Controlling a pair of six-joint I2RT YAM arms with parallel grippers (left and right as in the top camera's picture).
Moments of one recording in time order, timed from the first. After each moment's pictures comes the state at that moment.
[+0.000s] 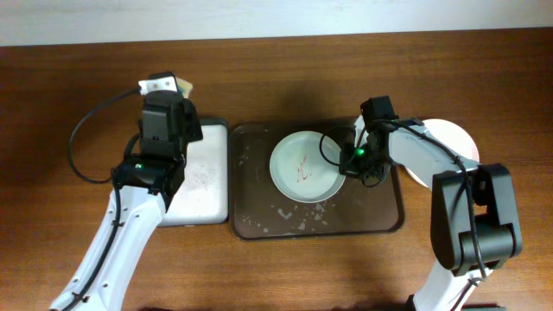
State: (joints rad) left arm -0.19 1.39 1.05 -0.30 -0.30 -0.23; right arm 0.14 1.93 1.18 -0.69 -0.33 0.32
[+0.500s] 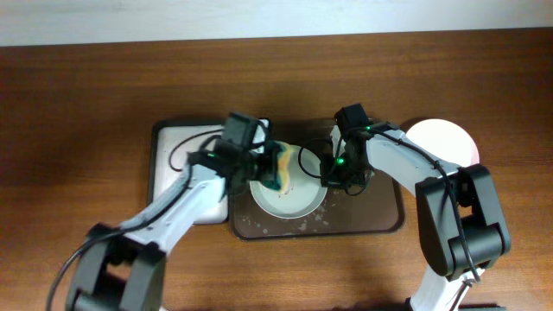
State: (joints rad) left arm -0.47 1.69 1.06 -0.36 0.26 -0.40; right arm 0.28 1.93 1.17 -0.73 -0.37 0.33
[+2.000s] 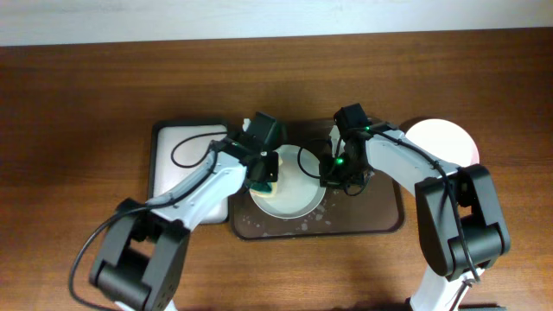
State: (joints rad) left arm -0.53 1.83 1.19 -0.58 -0.07 -0.43; right arm 0.28 1.93 1.17 -0.72 -0.38 0.33
